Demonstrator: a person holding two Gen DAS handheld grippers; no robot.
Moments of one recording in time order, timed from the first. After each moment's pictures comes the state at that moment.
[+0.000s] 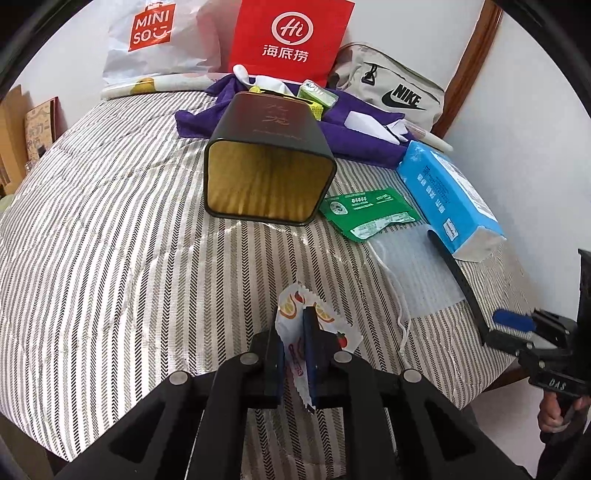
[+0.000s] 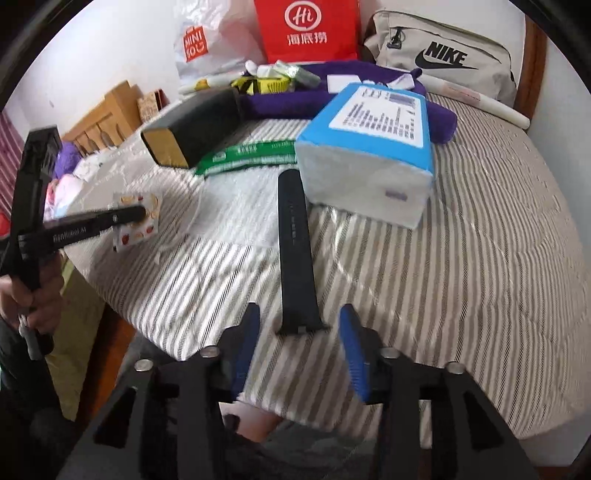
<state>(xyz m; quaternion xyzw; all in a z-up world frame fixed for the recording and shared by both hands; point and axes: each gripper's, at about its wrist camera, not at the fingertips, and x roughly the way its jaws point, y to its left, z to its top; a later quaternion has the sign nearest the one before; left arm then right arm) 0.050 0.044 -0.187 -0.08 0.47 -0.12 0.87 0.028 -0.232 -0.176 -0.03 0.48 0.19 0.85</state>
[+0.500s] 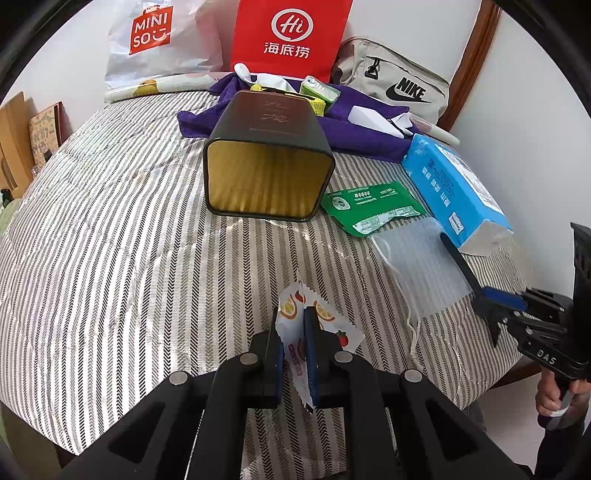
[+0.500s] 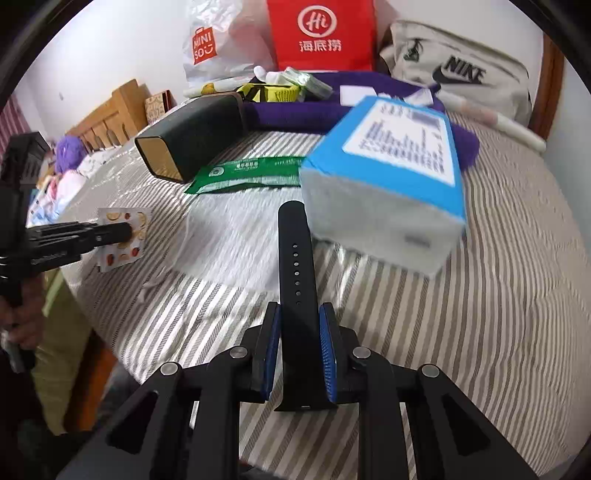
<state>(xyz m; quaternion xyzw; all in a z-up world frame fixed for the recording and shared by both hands) 0.050 0.038 -0.185 -0.07 0.47 -0.11 0.87 0.047 -0.225 -0.184 -0.04 0.48 0.20 0.85</state>
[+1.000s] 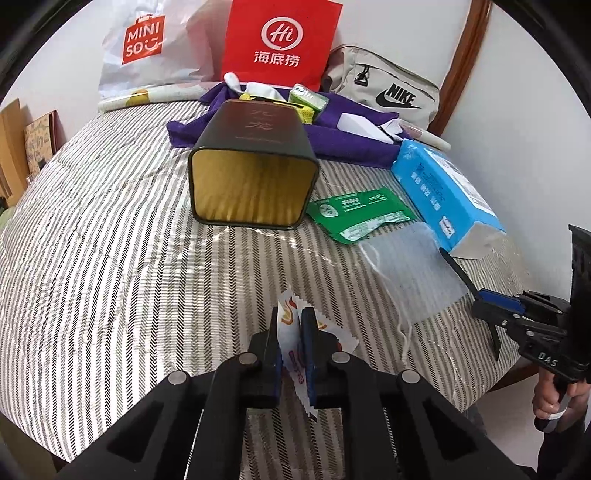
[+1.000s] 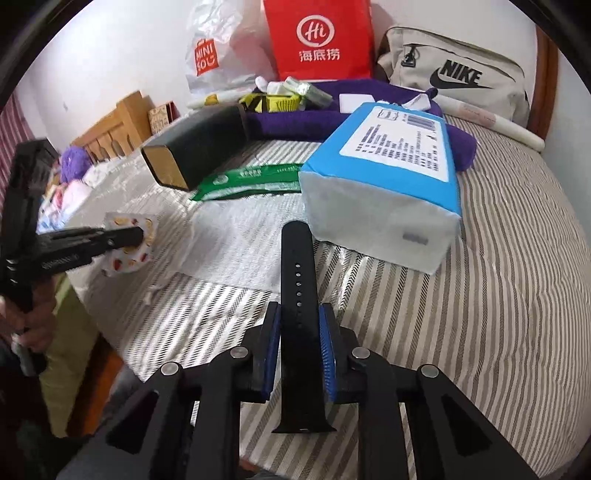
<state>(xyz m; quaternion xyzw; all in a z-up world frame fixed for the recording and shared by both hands) 0.048 0.032 -0.185 -0.06 0.45 -0.12 0.88 0.038 -0.231 -0.177 -0.02 0.45 0.21 0.87</state>
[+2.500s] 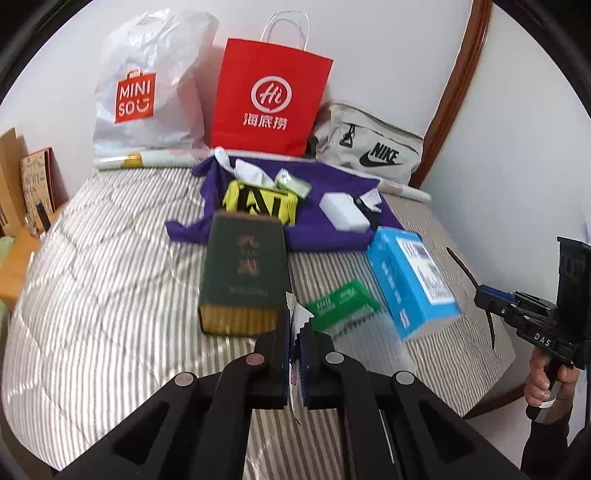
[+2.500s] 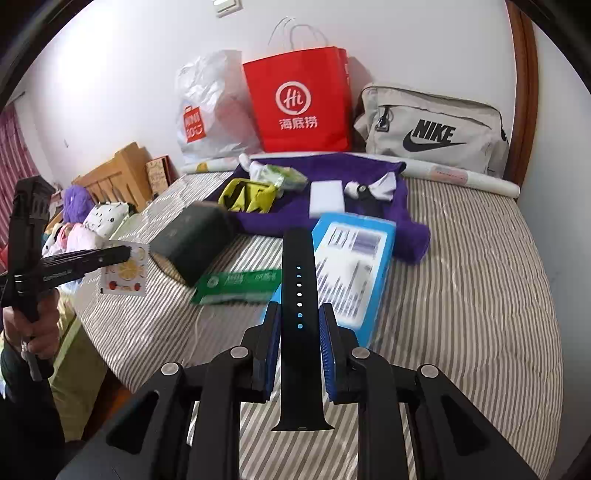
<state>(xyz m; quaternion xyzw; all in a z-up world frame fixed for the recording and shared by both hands) 0.085 0.049 -0.091 -0.09 0.40 -0.14 0.90 0.092 -0.266 -0.089 0.00 0.40 0.20 0.90</state>
